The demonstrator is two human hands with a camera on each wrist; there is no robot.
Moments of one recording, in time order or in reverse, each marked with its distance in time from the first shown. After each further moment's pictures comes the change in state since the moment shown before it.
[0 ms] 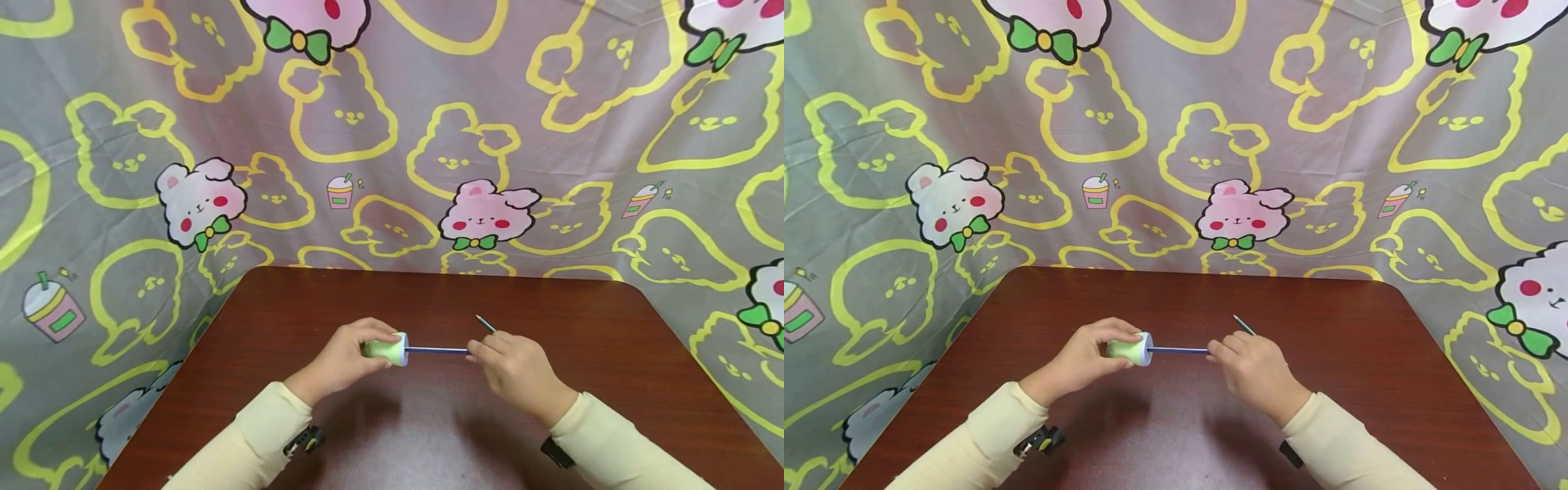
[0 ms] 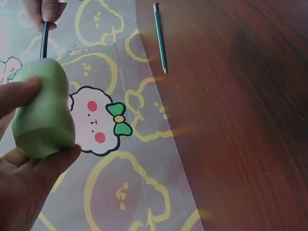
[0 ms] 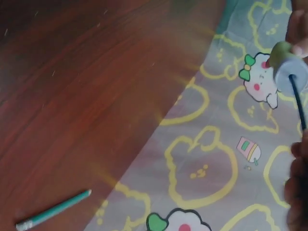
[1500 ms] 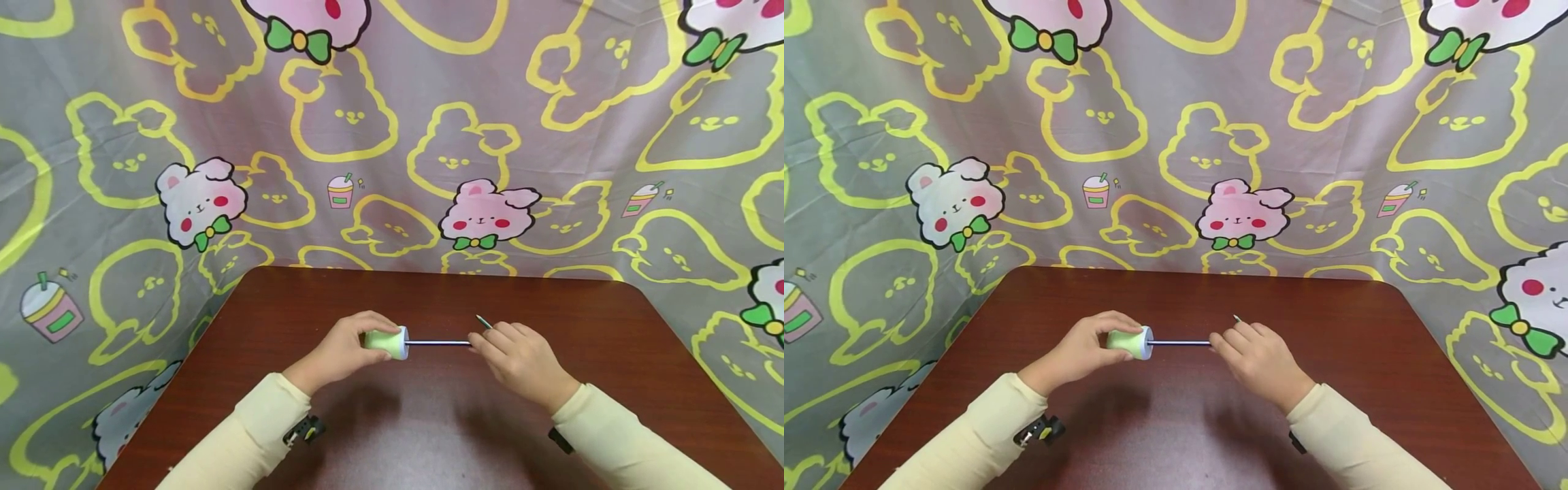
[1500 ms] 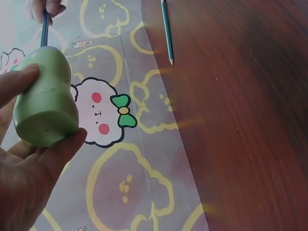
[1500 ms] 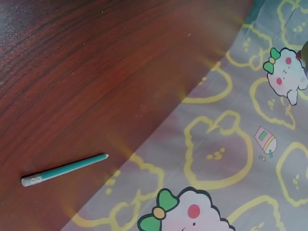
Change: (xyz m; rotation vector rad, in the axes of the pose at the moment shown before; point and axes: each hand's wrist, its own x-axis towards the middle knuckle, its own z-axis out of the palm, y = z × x) left_hand 0.008 -0.001 -0.010 -0.003 -0.016 -0.013; right_hand 0.008 0.014 0.001 -0.089 0.132 -0.198
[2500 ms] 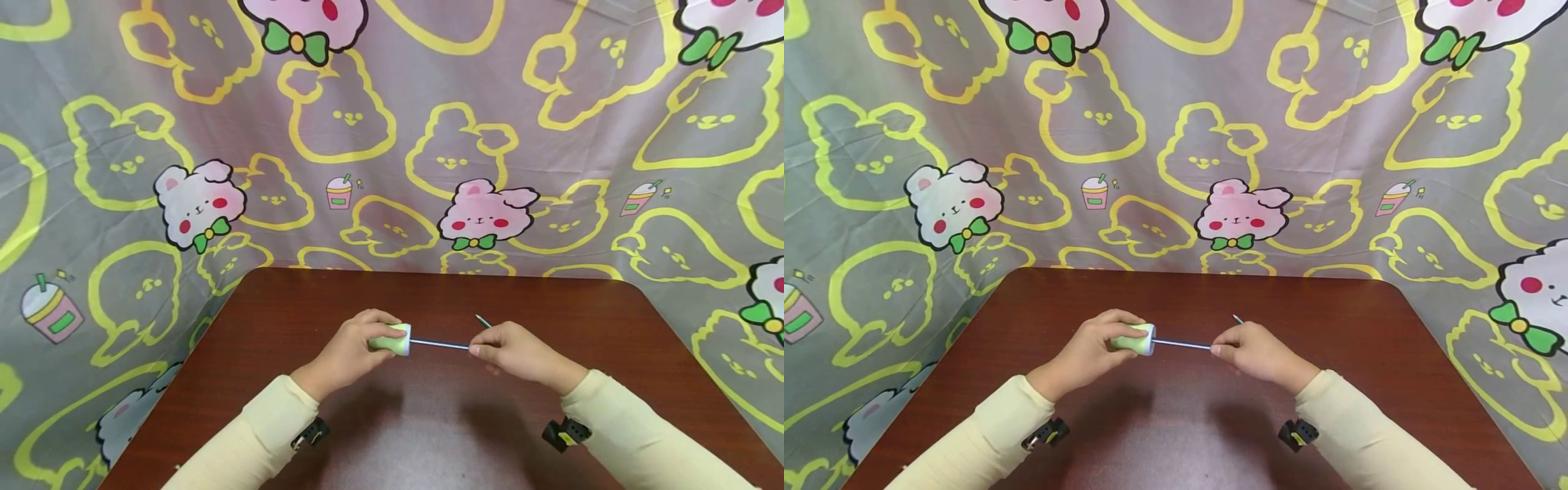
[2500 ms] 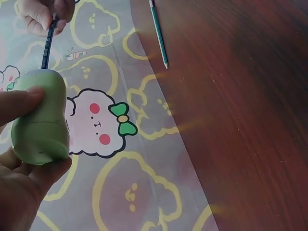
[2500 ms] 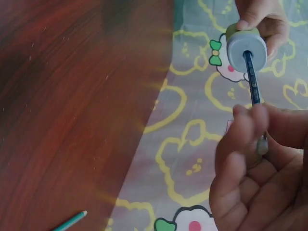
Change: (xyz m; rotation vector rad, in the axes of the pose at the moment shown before) left_hand 0.002 0.005 0.011 0.261 0.075 0.227; right_hand 0.016 0.009 -0.023 0.862 -0.832 1.059
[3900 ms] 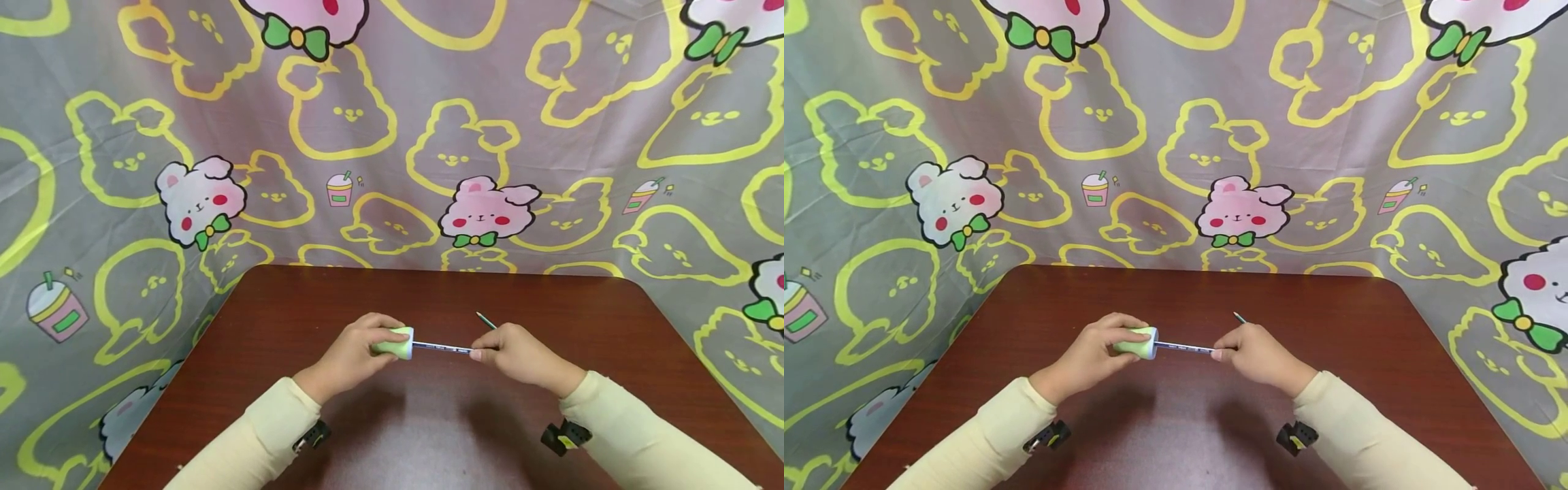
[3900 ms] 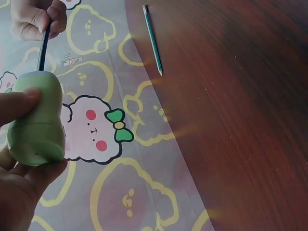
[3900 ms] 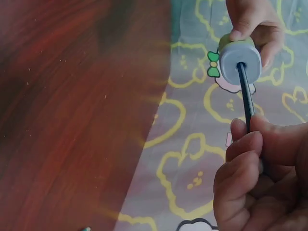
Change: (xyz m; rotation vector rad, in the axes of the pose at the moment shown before) left_hand -0.005 0.000 0.006 0.011 -0.014 0.037; right_hand -0.002 -0.005 0.007 -0.108 0.056 -0.051
